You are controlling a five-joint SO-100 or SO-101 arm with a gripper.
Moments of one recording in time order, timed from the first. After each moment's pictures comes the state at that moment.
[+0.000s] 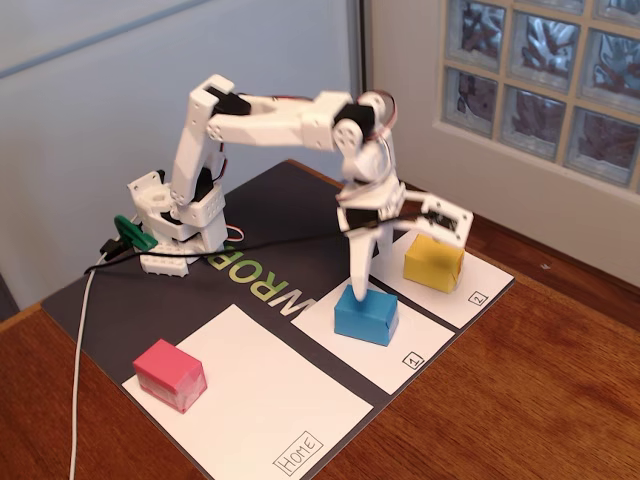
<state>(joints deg) -19.1 69.0 60.3 81.2 85.1</state>
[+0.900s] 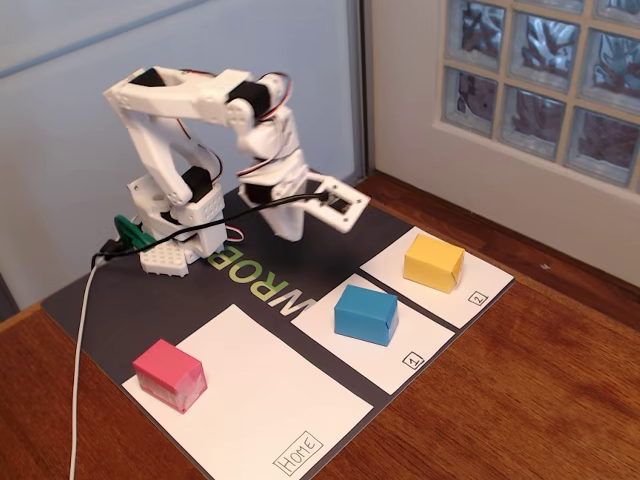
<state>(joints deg) -12.6 125.9 124.6 74.1 89.6</state>
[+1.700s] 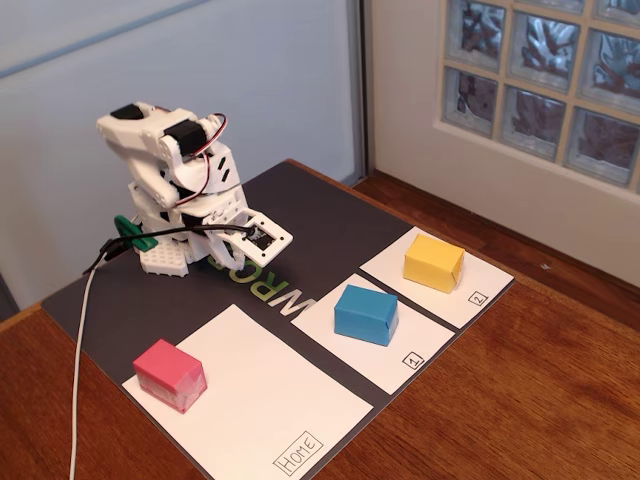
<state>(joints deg) 2.6 170.6 162.0 78.5 82.8</state>
